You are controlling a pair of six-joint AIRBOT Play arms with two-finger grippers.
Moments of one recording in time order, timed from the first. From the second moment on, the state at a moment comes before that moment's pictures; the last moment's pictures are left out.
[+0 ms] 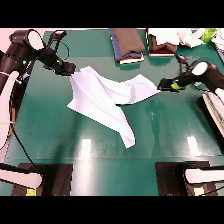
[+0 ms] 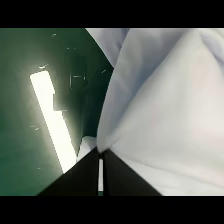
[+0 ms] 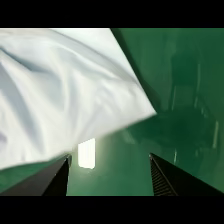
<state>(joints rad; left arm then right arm) -0.20 -1.58 1.75 1.44 -1.33 -1.51 -0.02 -1.53 1.28 -1.22 1.00 1.48</state>
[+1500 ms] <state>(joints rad) -0.20 -1.04 2.08 1.59 -1.28 -1.44 0.11 -1.03 1.98 -1.39 1.48 1.57</state>
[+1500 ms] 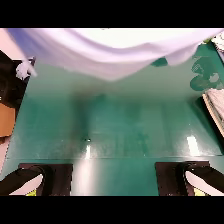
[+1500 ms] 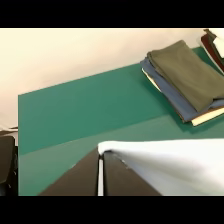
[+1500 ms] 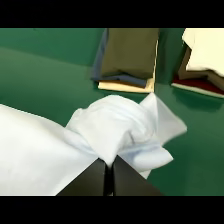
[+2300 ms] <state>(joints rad) -0.19 -1.73 1.83 1.43 -1.33 -1.46 0.11 -1.31 1.40 -1.39 1.42 1.62</state>
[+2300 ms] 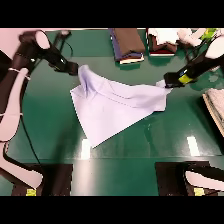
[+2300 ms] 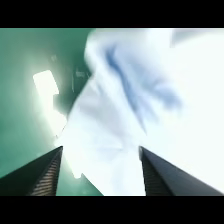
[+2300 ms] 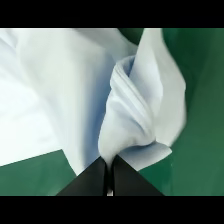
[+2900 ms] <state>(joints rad) -0.30 -1.30 1.18 1.43 -1.33 -1.67 0.11 -1.26 1.30 -1.38 1.28 1.63</state>
